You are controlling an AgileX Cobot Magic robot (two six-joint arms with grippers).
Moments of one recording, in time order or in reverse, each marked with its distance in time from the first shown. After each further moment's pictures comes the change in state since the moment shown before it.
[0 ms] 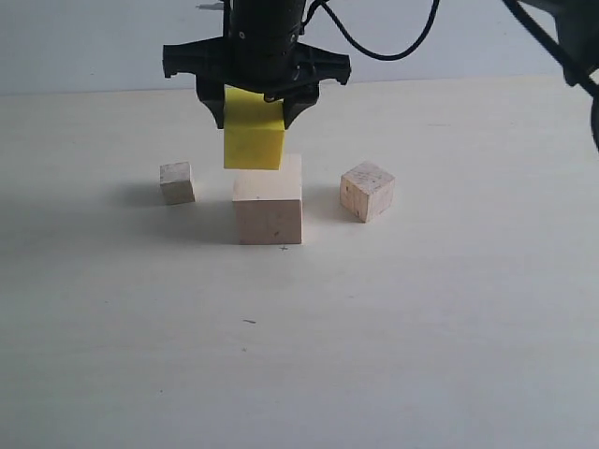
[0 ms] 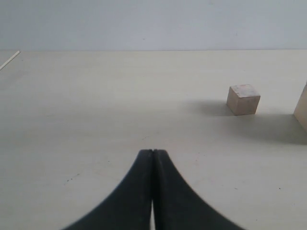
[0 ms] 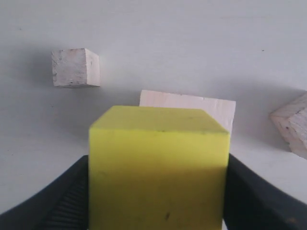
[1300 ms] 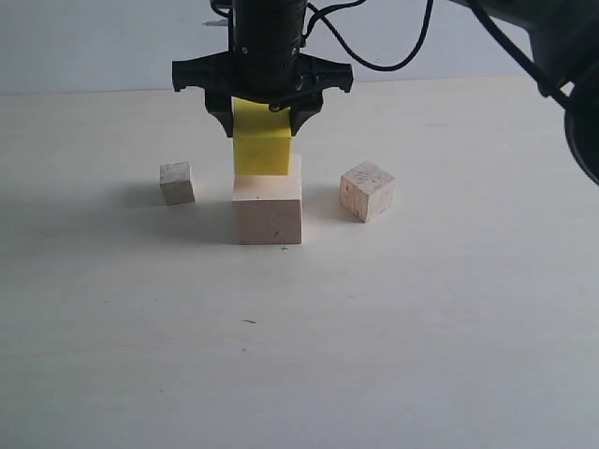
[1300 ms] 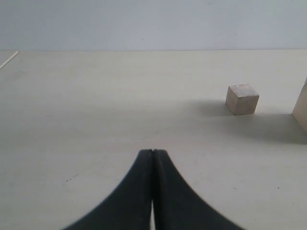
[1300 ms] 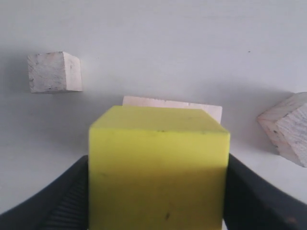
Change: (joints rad) left arm -0.003 0.000 0.000 0.000 0.000 0.000; right arm -0.002 0.025 -0.006 -0.039 0.008 0.020
